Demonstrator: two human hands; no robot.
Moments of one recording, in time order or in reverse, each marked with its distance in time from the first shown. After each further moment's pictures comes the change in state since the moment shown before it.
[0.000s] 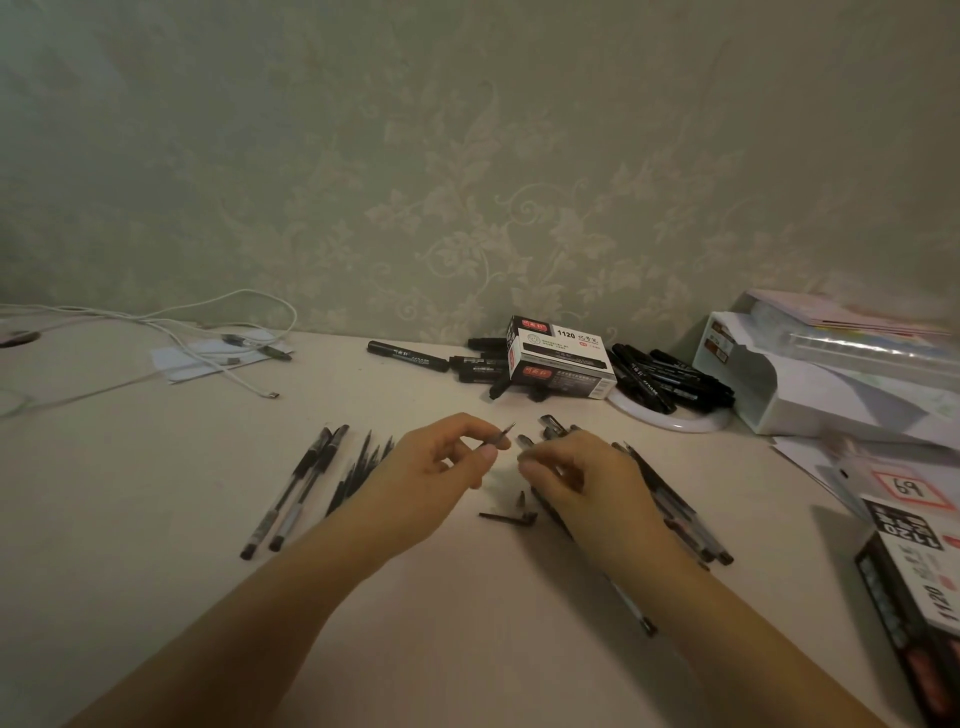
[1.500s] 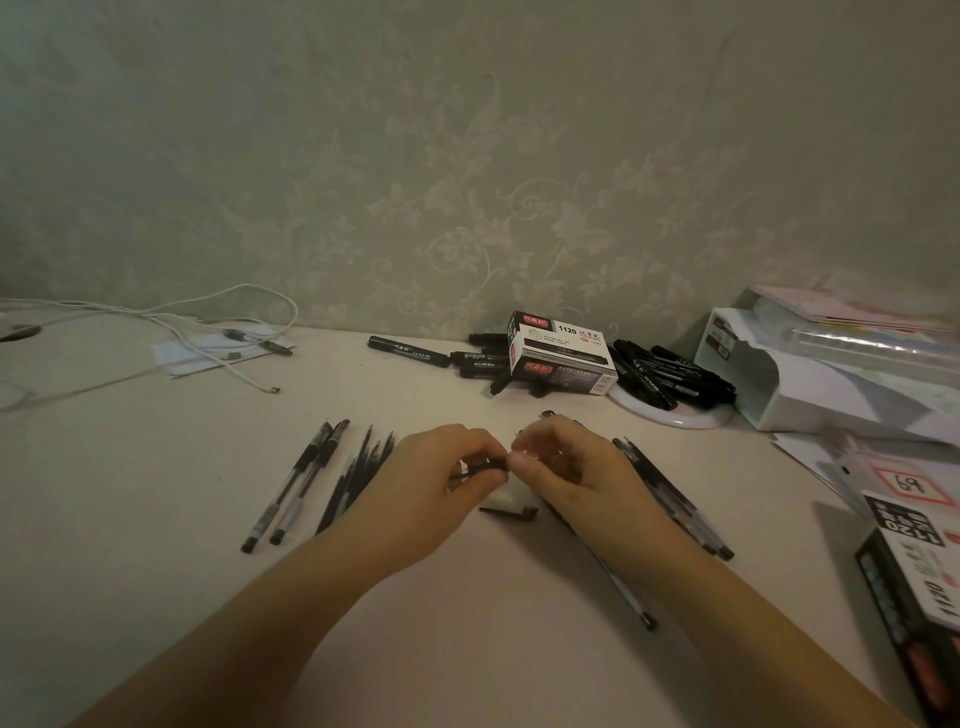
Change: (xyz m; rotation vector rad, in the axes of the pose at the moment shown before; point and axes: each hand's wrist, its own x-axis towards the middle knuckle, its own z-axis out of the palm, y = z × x) left_hand -0.003 -0.004 0.003 0.423 0.024 0.265; right_hand 0.001 0.001 -0.001 0.253 -0.116 -0.044
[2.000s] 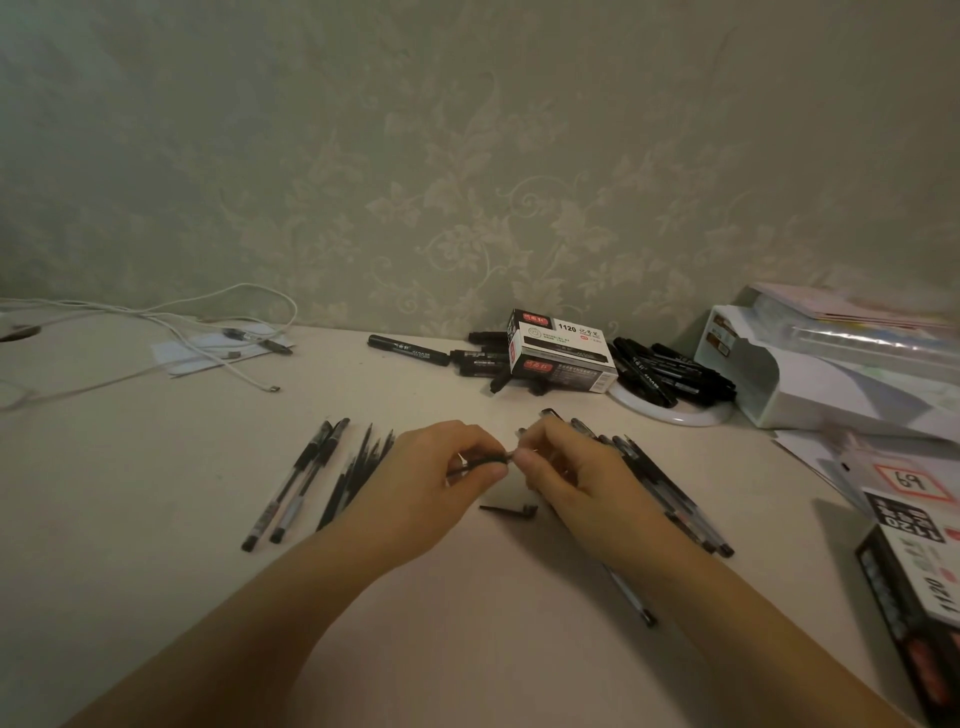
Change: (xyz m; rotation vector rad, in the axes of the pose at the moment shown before) left_hand 0.001 0.000 0.000 -0.051 0.022 -0.065; right_hand -0.002 -0.002 -0.001 -0.027 -0.053 -0.071
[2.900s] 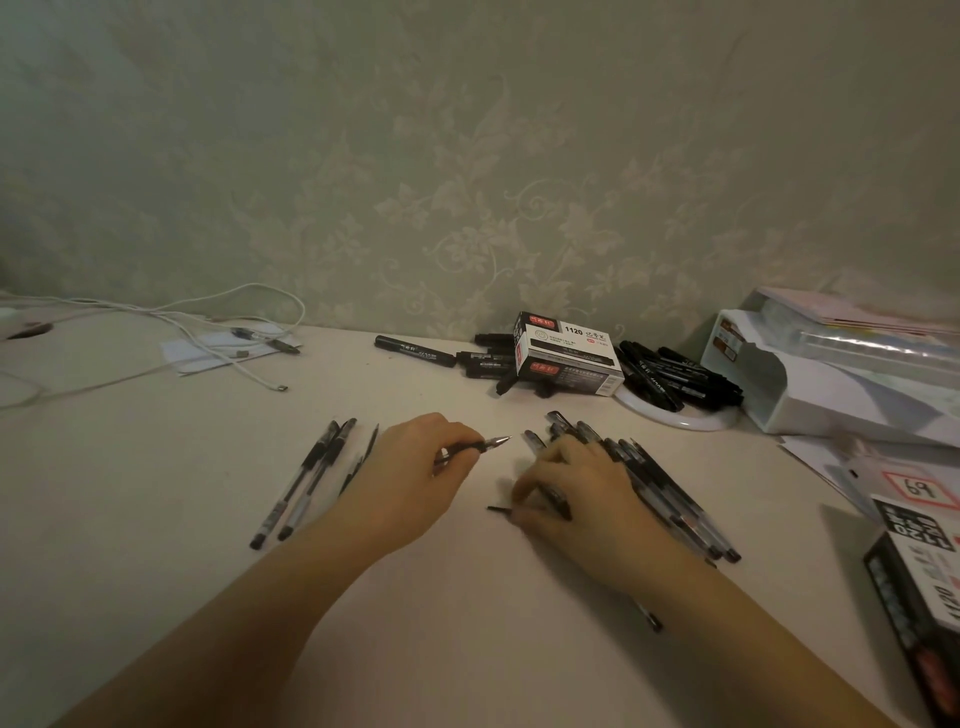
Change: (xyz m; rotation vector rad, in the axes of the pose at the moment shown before) left_hand 0.002 -0.010 -0.010 0.134 0.069 -0.042; right_hand -0.001 0.012 0.004 -0.552 -0.134 -0.001
